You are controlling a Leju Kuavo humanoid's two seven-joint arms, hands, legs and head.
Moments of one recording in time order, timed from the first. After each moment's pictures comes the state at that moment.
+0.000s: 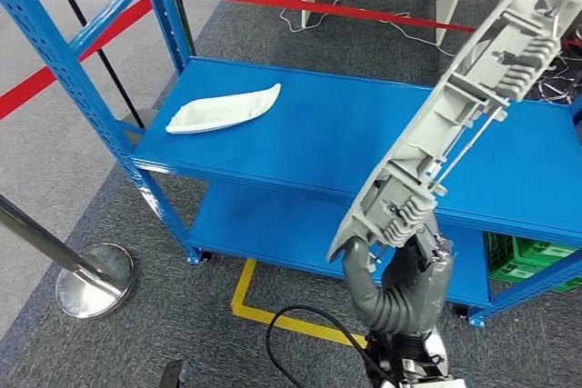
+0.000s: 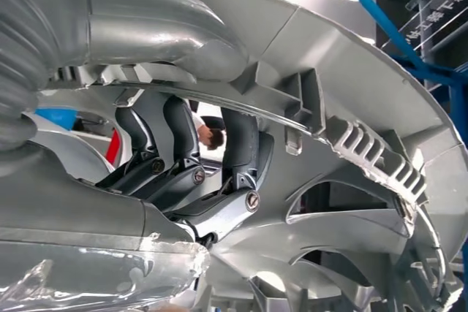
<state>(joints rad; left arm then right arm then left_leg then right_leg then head) -0.10 -0.28 0.92 -0.22 -0.78 -0.03 -0.16 0.04 0.02 0.58 -1.98 0.36 -0.54 -0.54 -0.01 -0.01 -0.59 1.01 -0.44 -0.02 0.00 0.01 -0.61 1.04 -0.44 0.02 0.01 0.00</state>
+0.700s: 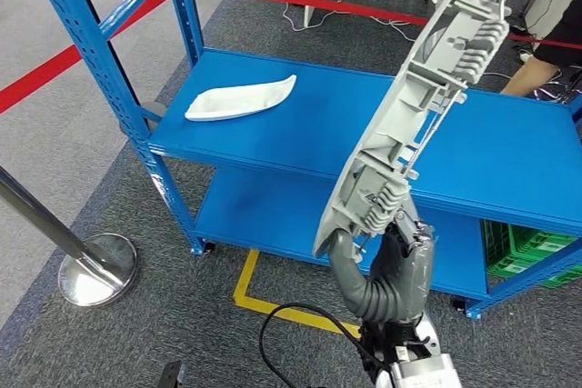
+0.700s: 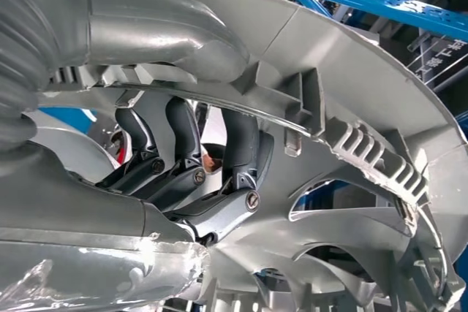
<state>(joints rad) -0.10 -0.27 0.94 -0.22 -0.79 -0.06 -0.10 0.00 0.01 0.59 -1.95 0.33 -0.49 -0.51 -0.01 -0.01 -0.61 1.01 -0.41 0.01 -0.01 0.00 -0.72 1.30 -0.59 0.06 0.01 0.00</state>
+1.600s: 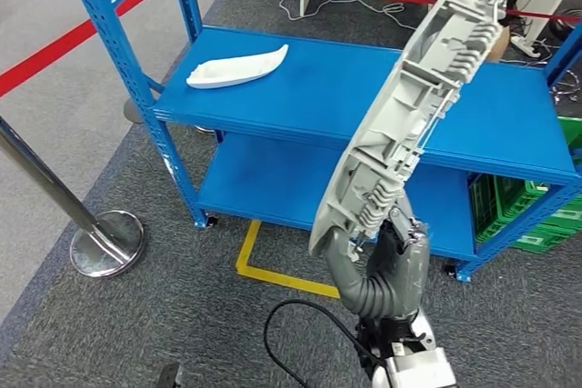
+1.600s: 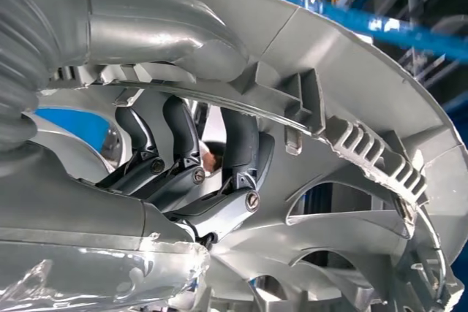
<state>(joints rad) -0.10 -0.28 0.94 -0.22 -0.79 -0.06 -0.11 -0.01 0.01 0.59 -1.94 0.33 -0.49 -0.52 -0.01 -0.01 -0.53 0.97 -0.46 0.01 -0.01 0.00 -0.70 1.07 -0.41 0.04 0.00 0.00</state>
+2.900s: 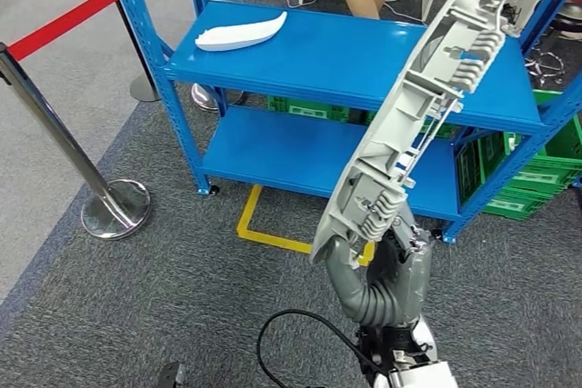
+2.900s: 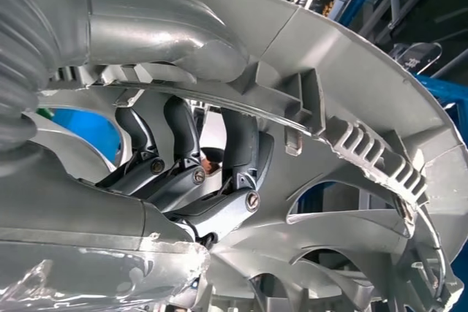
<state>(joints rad) -0.11 -0.28 0.96 -0.23 -0.79 -0.06 -0.12 0.01 0.01 0.60 -1.94 0.31 -0.49 -0.55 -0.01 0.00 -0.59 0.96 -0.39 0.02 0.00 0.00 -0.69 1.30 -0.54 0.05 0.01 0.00</state>
